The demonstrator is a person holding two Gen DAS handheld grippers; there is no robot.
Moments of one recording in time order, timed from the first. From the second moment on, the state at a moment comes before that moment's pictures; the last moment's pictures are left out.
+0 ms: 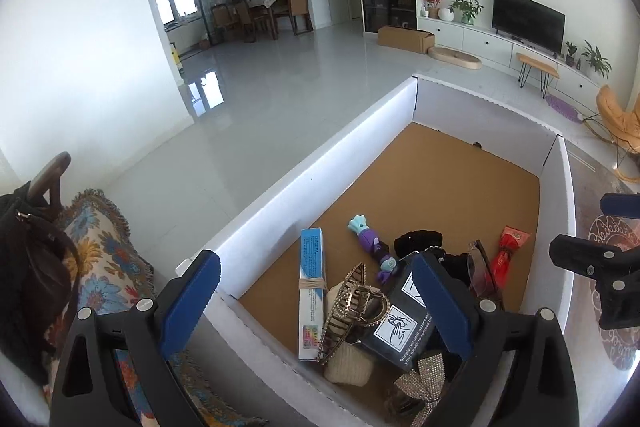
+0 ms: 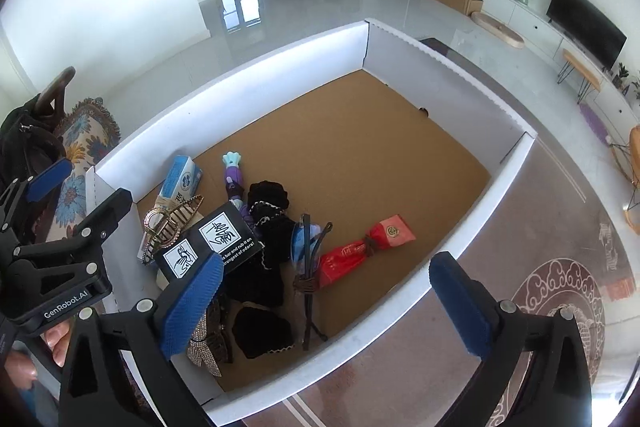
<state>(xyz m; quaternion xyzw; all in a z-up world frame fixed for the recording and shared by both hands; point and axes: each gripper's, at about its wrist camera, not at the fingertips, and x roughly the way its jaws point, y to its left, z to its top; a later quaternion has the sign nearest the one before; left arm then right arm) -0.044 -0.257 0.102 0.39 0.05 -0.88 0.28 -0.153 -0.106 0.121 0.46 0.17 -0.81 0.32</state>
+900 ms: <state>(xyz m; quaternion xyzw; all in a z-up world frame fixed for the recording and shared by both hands) -0.015 -0.239 0.107 0.34 0.09 -0.90 0.25 -0.152 -0.091 0.104 0.50 0.15 -0.80 0.30</state>
